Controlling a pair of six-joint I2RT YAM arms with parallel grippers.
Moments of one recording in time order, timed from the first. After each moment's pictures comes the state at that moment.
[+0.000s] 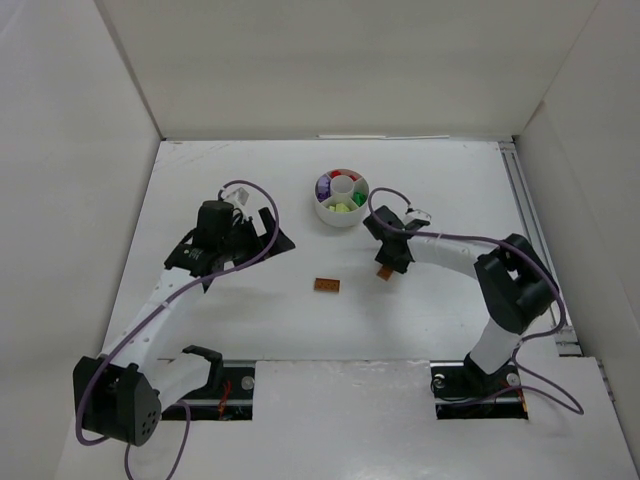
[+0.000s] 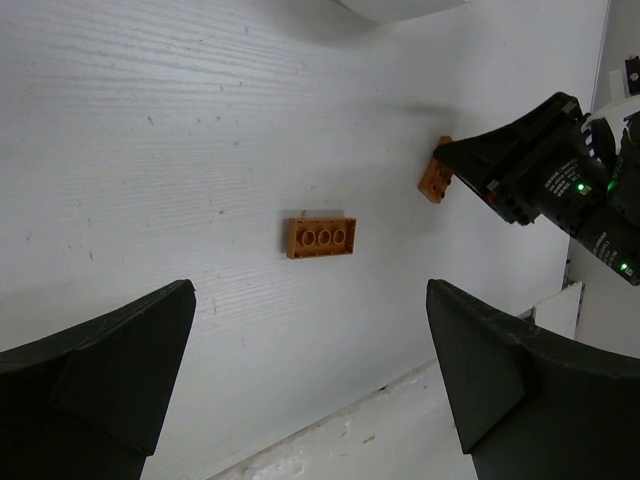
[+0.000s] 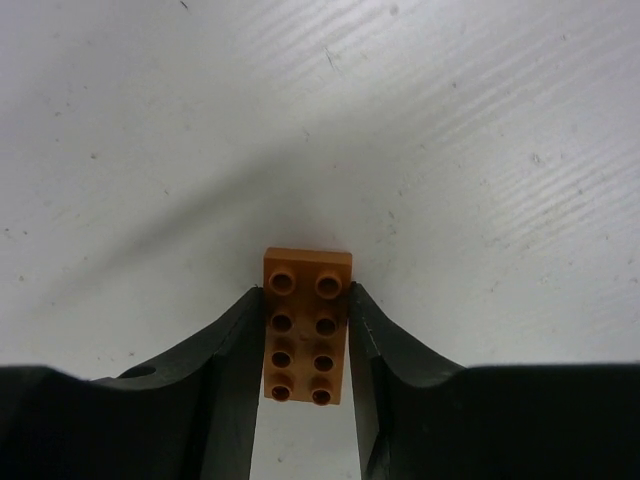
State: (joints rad) left arm -0.29 1.04 0.79 -0.47 0.32 -0.64; right arm 0.63 1.71 1.03 -0.57 0.46 1.12
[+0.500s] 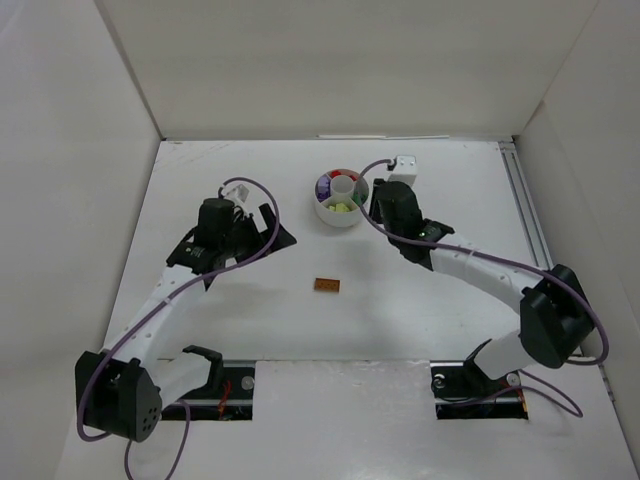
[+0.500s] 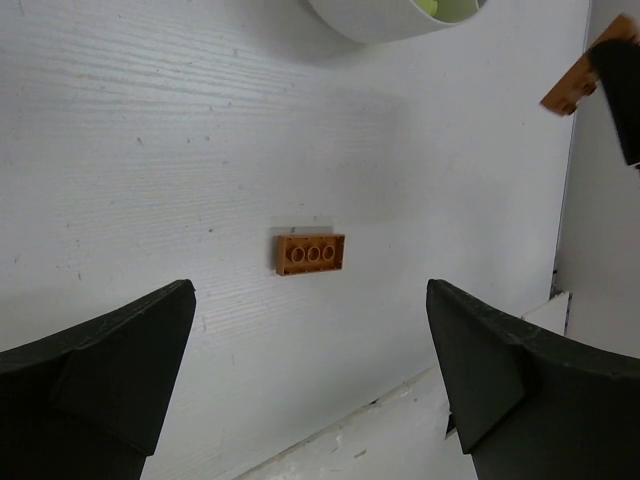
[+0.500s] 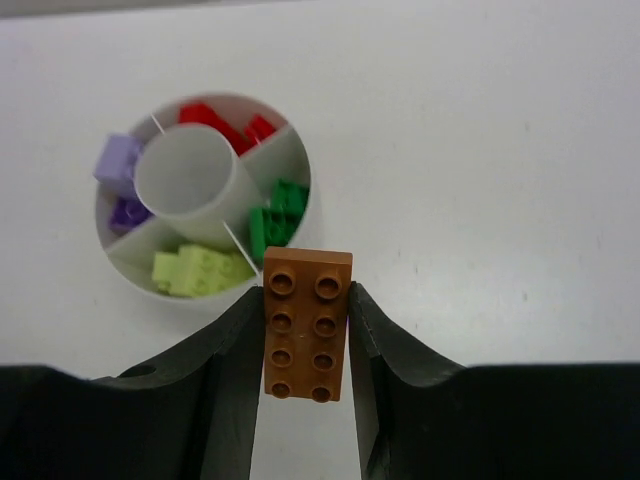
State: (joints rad) left arm -0.29 1.06 0.79 -0.42 0.33 -0.66; right arm 0.68 1.47 1.02 -0.05 0.59 0.42
